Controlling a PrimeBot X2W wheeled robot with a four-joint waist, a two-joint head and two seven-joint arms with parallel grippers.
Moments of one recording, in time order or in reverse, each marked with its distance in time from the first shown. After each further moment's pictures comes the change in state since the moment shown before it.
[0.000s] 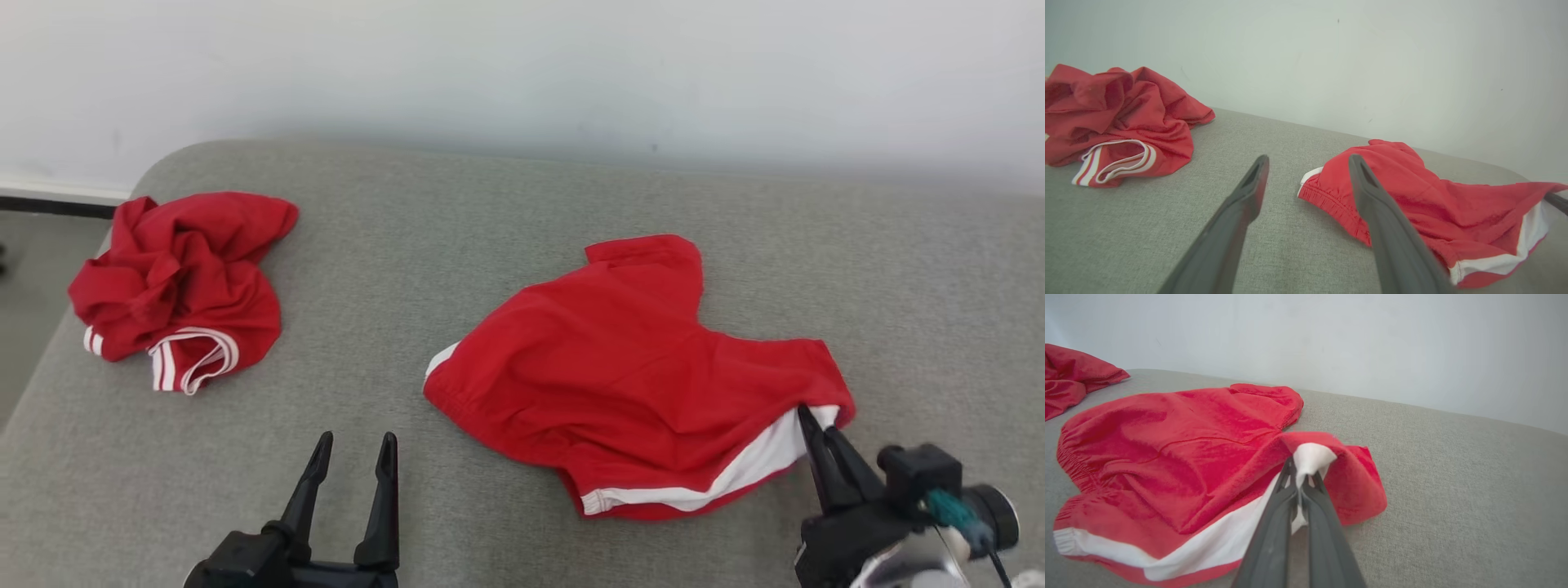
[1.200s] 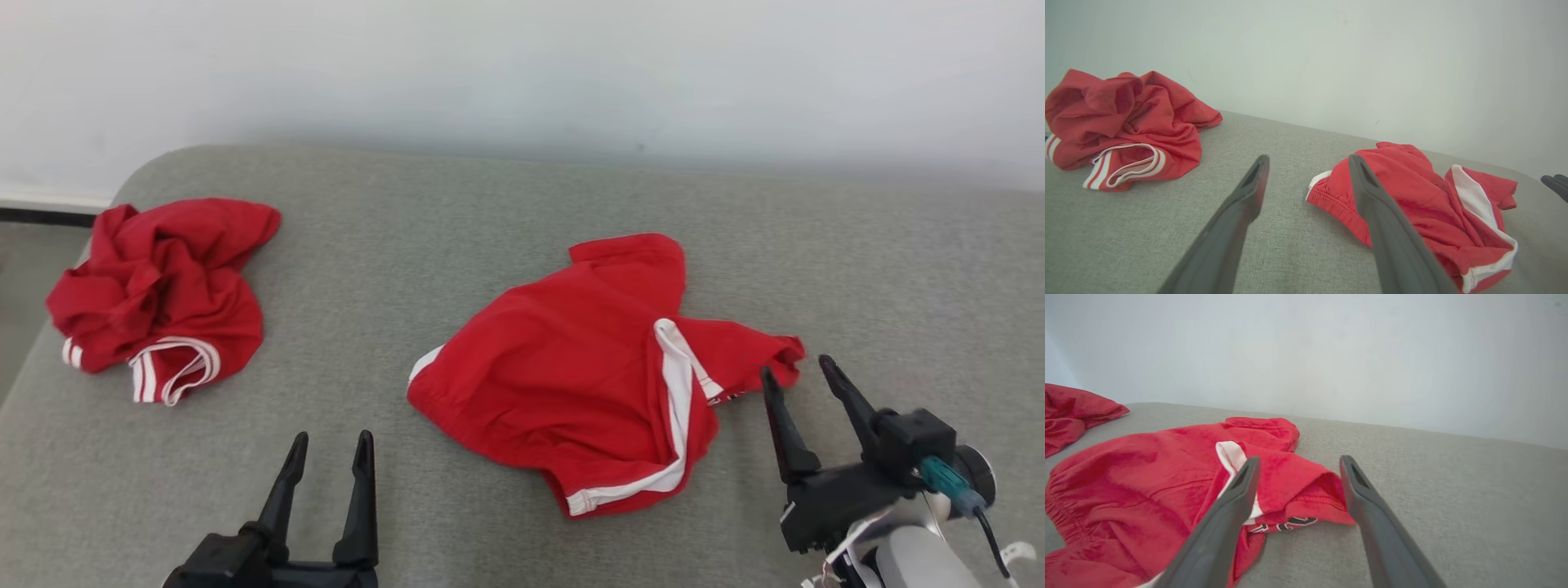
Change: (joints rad) left arm 0.002 0.000 0.029 -0.003 0.009 0.010 0.000; right arm -0.211 -0.019 0.100 0.265 0.088 0.000 -0.162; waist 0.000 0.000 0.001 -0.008
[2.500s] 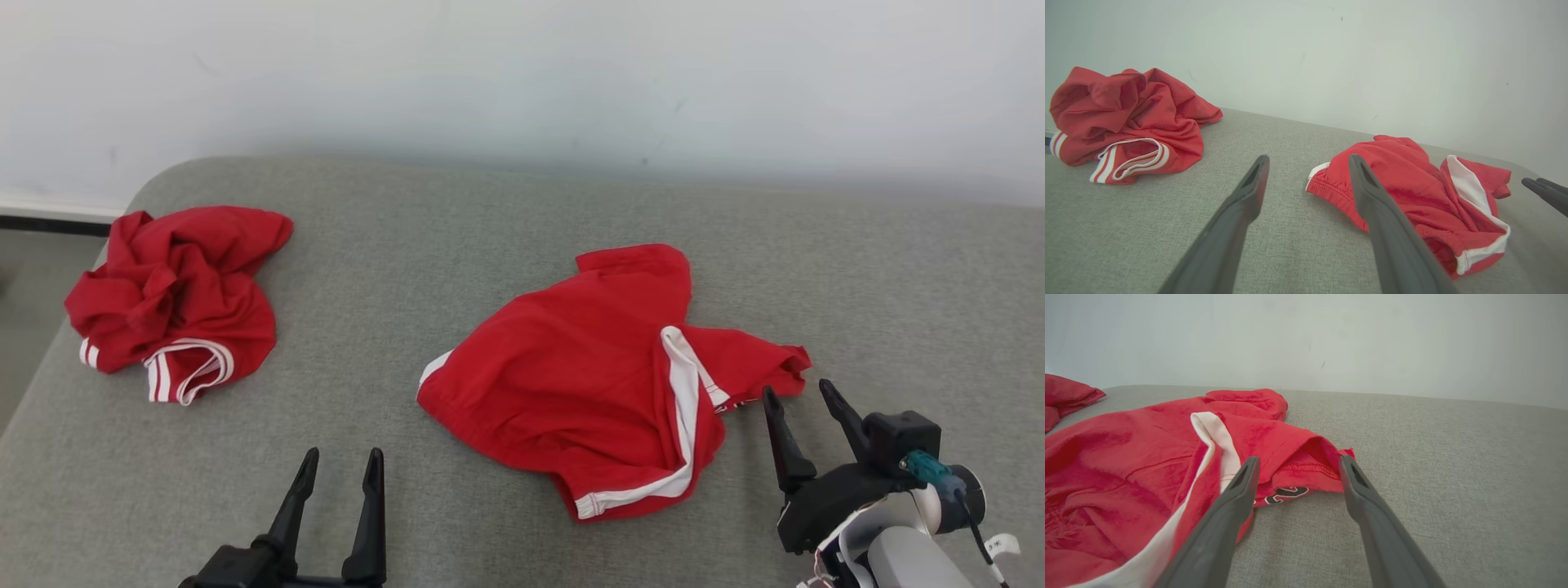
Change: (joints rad) left arm 0.029 0.000 0.006 0.009 0.024 -0.021 0.000; right arm -0.017 0.033 -0.046 0.129 0.012 0.000 0.019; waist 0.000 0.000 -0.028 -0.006
